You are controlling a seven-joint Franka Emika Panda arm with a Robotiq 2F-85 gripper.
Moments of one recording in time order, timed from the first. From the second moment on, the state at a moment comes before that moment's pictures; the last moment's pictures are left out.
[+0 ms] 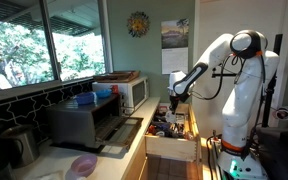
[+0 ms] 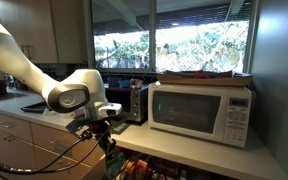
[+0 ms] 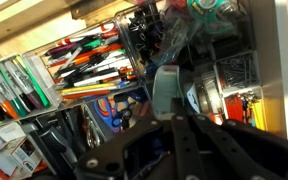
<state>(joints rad) -0.30 -0.32 -0.26 -2.69 -0.30 2.53 -0.08</state>
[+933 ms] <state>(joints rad) -0.24 -0.18 -0.35 -2.75 -0.06 2.82 -0.42</state>
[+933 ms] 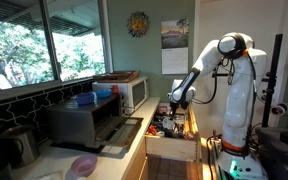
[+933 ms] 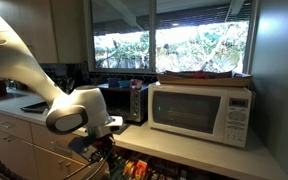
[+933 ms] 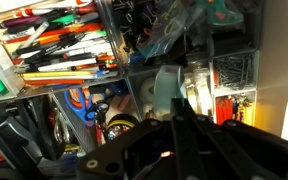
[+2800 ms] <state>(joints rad) -0.12 0.02 -0.37 -2.73 0.37 3.07 -0.97</state>
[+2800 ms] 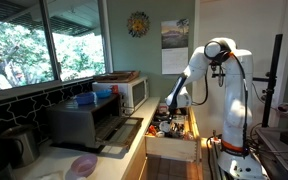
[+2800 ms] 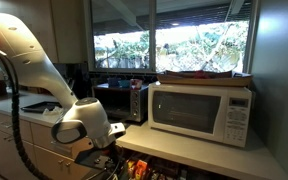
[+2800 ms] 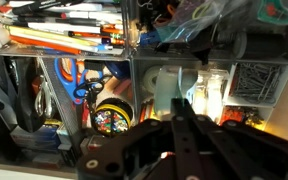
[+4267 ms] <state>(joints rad) -0.13 0.08 -0.31 -2.68 0.58 3.08 -1.14</state>
